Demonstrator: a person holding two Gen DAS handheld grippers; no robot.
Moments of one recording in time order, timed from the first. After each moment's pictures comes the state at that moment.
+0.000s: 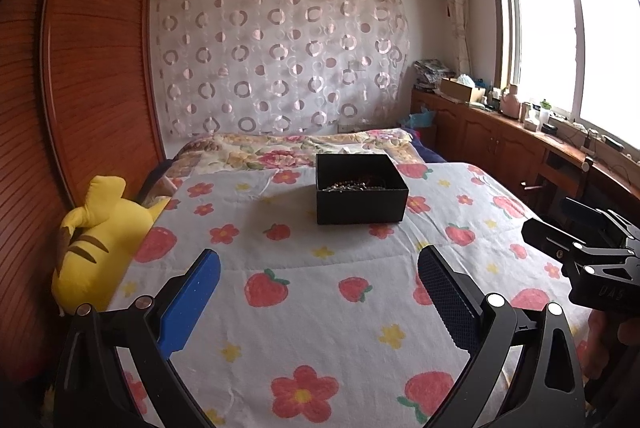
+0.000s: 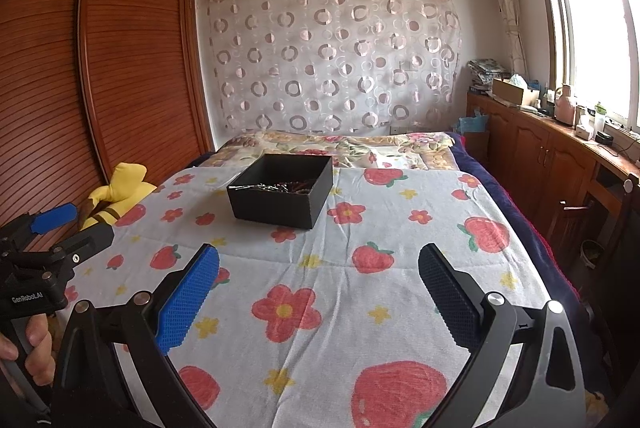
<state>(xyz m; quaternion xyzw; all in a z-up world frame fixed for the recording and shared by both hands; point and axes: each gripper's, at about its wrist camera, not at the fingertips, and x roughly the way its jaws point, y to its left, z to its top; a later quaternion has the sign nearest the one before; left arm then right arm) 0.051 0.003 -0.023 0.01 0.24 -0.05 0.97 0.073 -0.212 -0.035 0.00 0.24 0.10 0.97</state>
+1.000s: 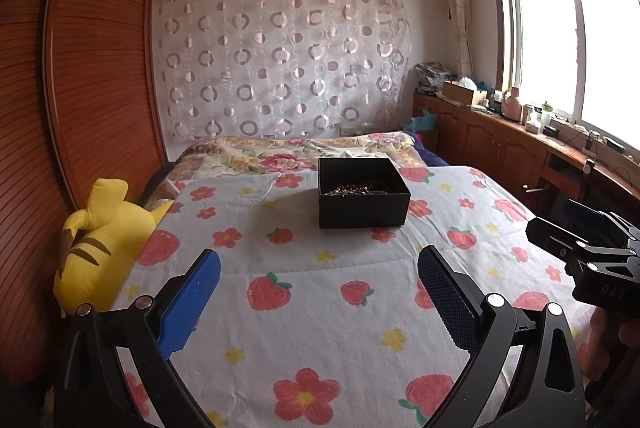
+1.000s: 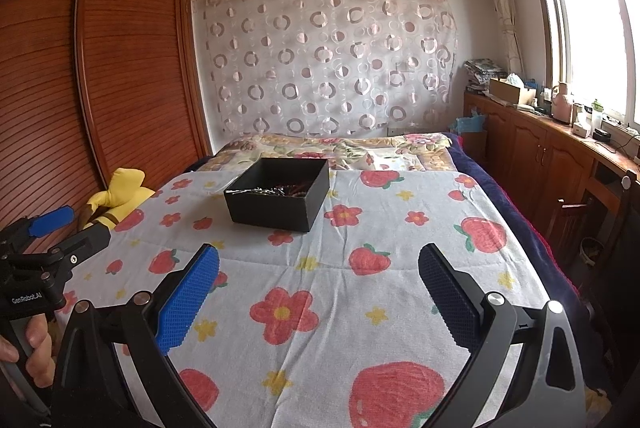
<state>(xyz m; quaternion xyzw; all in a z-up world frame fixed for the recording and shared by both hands) 0.052 0.007 -0.017 0.01 0.24 -0.04 0.97 0.073 -0.213 -0.036 0.01 0.24 0.10 0.97</state>
